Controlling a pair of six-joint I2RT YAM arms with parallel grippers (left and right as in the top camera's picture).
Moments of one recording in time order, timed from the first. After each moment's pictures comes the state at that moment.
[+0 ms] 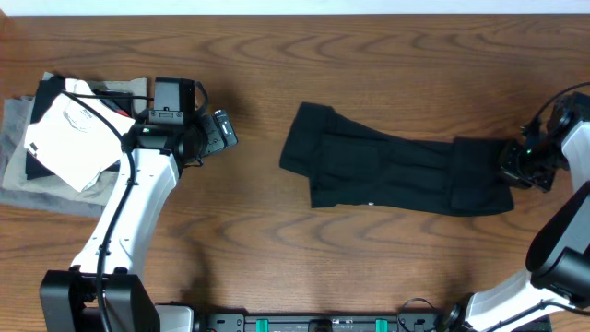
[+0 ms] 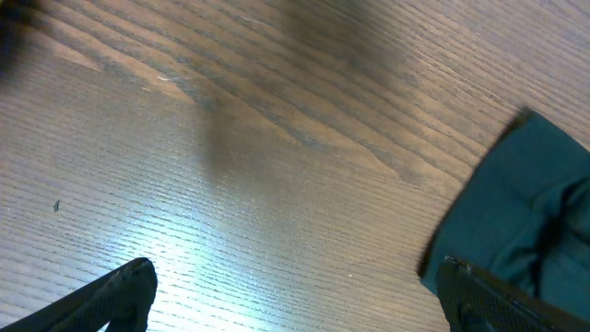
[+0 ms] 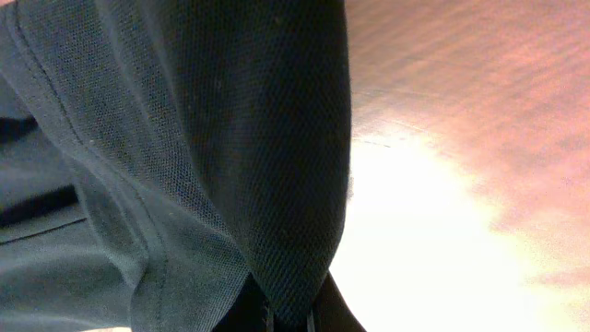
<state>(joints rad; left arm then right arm) -0.07 1.51 1.11 -0.69 0.05 -0.46 -0.47 1.84 1.31 -1.05 -0.09 0.05</state>
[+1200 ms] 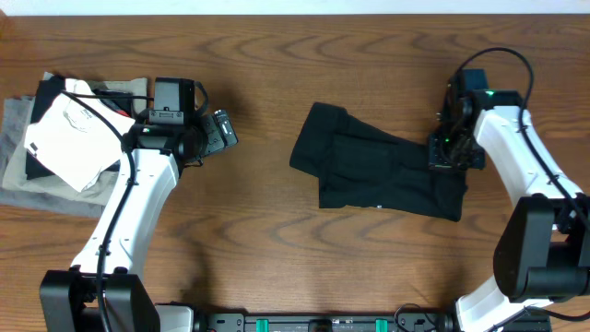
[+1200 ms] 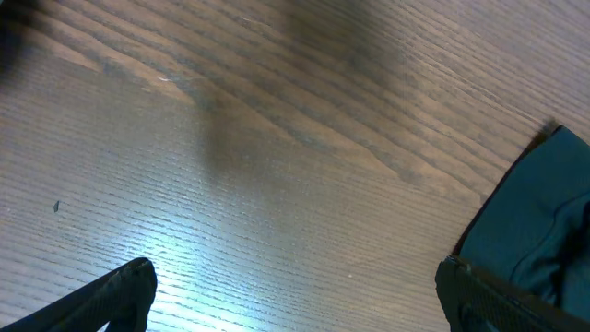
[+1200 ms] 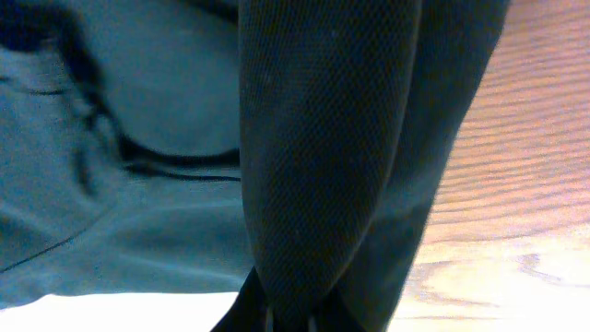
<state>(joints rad) -0.07 1.51 1.11 -0.69 0.05 -0.46 0.03 1.79 1.31 -1.09 0.03 0.16</state>
